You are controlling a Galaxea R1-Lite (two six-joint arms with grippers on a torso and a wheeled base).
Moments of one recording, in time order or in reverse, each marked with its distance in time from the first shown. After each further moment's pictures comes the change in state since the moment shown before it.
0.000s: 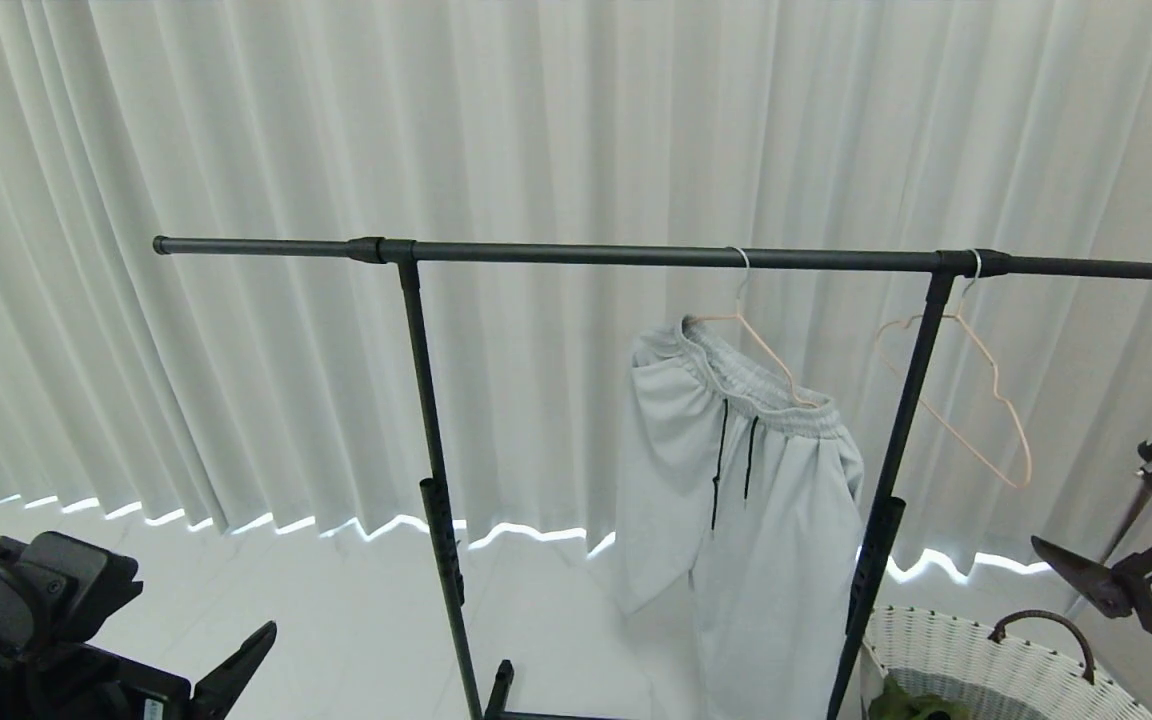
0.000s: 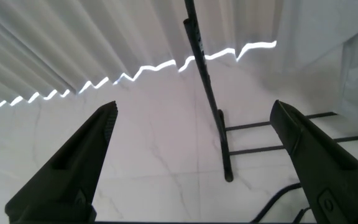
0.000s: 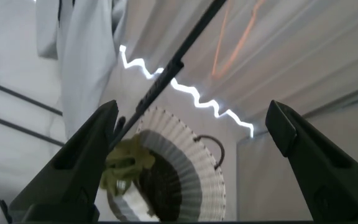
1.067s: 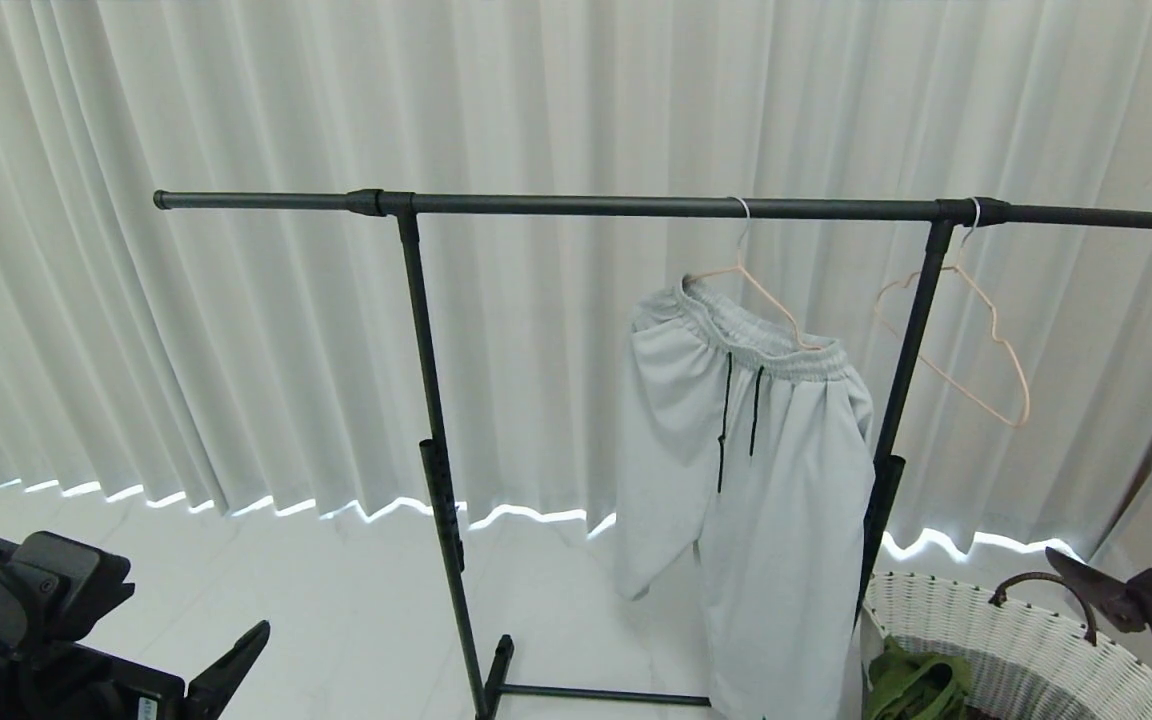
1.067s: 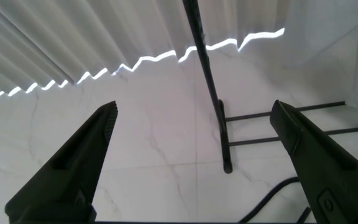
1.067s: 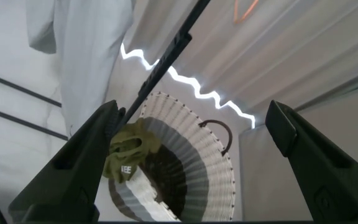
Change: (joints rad) left arm 0.024 -0.002 0.000 0.001 -0.003 0.001; right arm -0.022 -0.027 0.051 -0.039 -0.001 -0.006
